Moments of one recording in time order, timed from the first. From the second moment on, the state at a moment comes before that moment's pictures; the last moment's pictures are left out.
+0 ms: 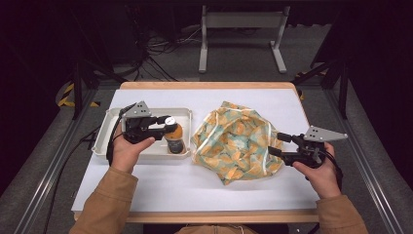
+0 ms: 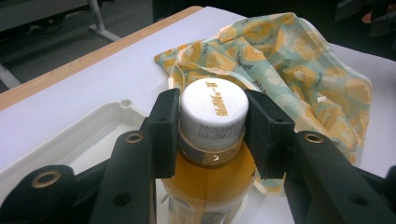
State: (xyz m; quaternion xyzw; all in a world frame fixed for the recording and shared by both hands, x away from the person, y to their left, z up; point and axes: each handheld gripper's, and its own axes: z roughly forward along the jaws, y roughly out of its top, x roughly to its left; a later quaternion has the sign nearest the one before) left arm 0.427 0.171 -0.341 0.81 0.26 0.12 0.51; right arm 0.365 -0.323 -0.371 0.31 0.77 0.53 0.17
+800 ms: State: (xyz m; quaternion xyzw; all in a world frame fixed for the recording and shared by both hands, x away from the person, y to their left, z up) left arm 0.424 0.166 -0.344 0.82 0.25 0.13 0.51; right arm 0.366 -0.324 -0.372 0.32 0.77 0.53 0.17
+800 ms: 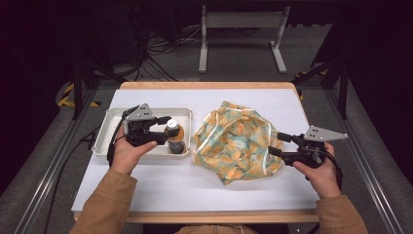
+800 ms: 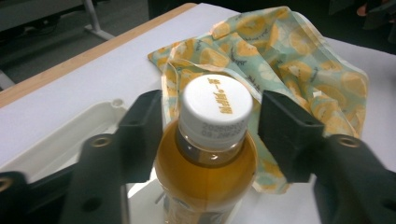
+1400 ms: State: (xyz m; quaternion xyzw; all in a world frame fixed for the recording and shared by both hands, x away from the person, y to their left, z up) left arm 0.397 0.187 -0.320 0.79 0.25 0.14 0.54; right arm 0.365 -0.323 -0.370 0.31 0.77 0.53 0.17
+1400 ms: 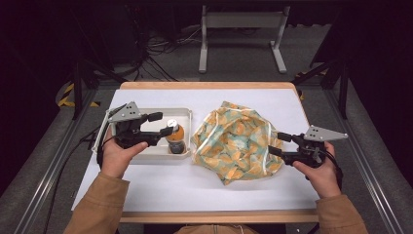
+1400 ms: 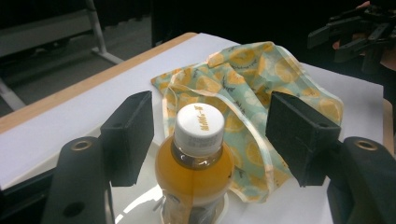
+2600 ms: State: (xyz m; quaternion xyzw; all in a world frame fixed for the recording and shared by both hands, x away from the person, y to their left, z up) left arm 0.335 0.273 -0.391 0.76 0.34 0.17 0.53; right arm 0.357 -0.329 -0.372 0.30 0.78 0.52 0.18
